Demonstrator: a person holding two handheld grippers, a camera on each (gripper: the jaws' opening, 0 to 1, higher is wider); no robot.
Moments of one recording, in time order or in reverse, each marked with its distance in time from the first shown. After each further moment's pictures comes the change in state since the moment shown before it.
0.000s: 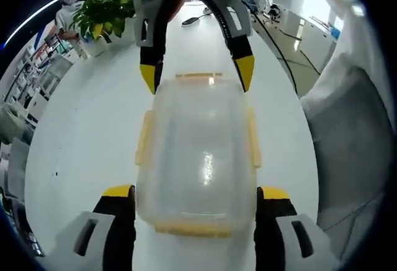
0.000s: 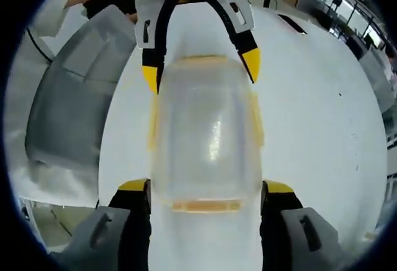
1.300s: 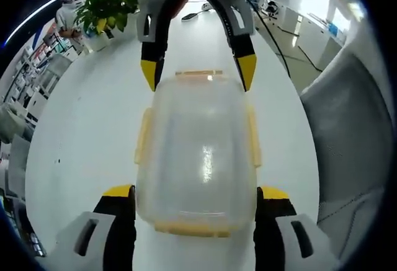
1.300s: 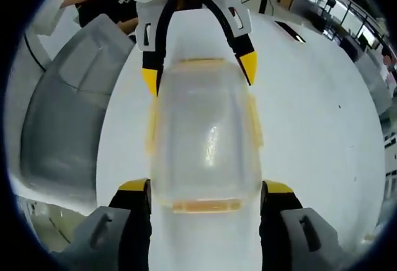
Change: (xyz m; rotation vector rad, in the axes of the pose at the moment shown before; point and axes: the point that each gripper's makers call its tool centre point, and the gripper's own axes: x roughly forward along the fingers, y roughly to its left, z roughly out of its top) left arm -0.019 0.007 -0.039 0.013 0.017 -0.008; right arm 0.015 -0.001 0.041 0.021 -0.033 -0.034
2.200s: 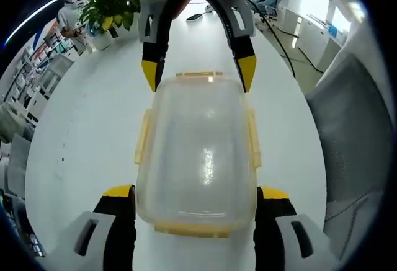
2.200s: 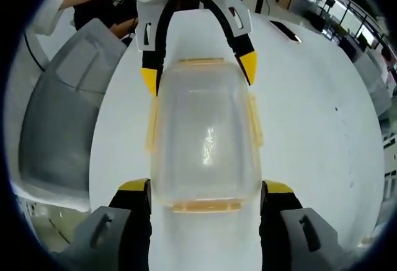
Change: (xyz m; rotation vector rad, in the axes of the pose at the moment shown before) left arm 0.000 0.027 -0.007 0.000 -0.010 -0.001; right arm 0.003 -0.027 0.009 0.004 0.000 -0.006
